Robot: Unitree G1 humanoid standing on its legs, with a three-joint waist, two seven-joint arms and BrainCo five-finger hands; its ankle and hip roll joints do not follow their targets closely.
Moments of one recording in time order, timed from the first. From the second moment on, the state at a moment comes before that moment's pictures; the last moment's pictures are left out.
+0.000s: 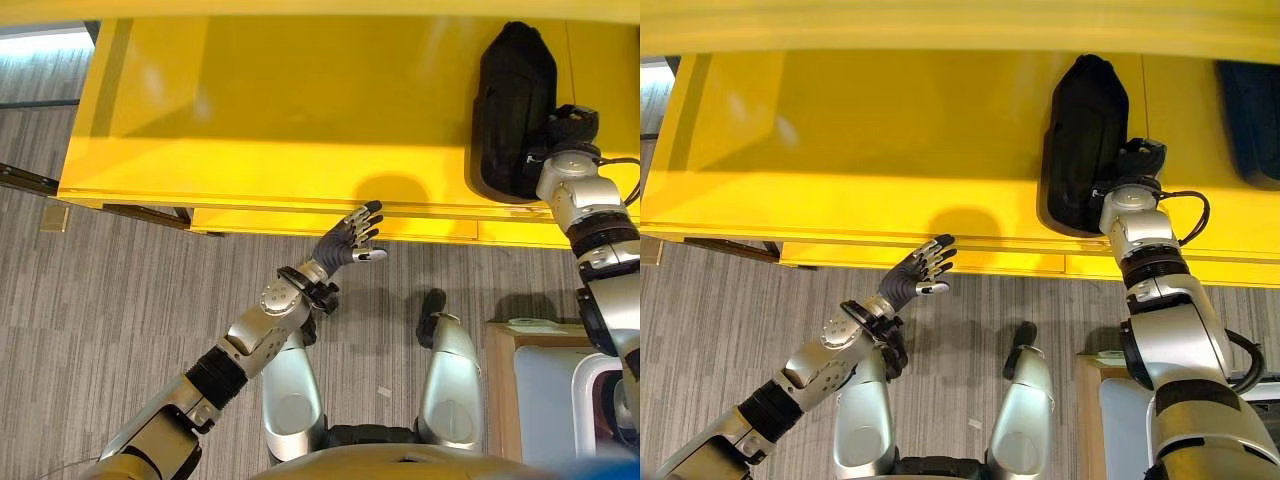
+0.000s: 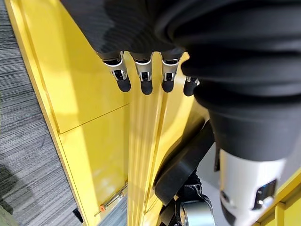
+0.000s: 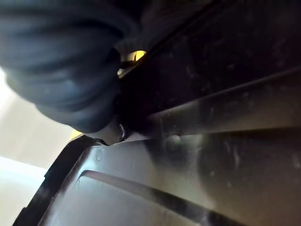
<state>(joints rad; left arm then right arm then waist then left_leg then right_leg) -0.34 0.45 -0.62 0.05 -0.73 -0.12 -0.04 -1.06 -0.64 0.29 0.94 0.50 0.19 -0.55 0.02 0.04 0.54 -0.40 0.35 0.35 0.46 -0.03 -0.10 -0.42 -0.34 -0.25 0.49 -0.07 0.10</state>
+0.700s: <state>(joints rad) -0.35 0.45 -0.63 0.01 -0.74 -0.11 -0.05 -1.18 -0.65 0.37 0.98 0.39 0.23 -0.63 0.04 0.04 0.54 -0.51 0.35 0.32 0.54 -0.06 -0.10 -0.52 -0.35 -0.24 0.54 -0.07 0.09</state>
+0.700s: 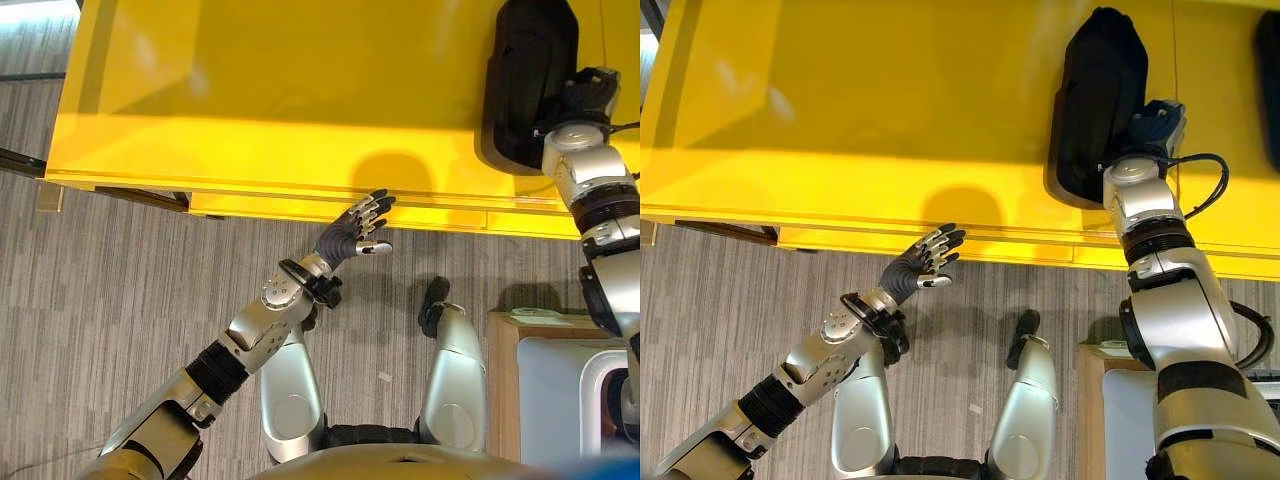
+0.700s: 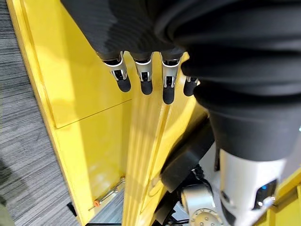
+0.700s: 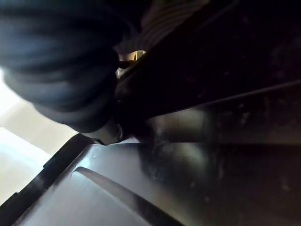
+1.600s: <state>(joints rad) -0.38 0.50 -0.78 0.01 -0.72 -0.01 -0.18 -1.32 -0.64 0.48 0.97 0.13 0.26 -0.77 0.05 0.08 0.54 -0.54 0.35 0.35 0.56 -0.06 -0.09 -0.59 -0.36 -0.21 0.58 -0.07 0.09</state>
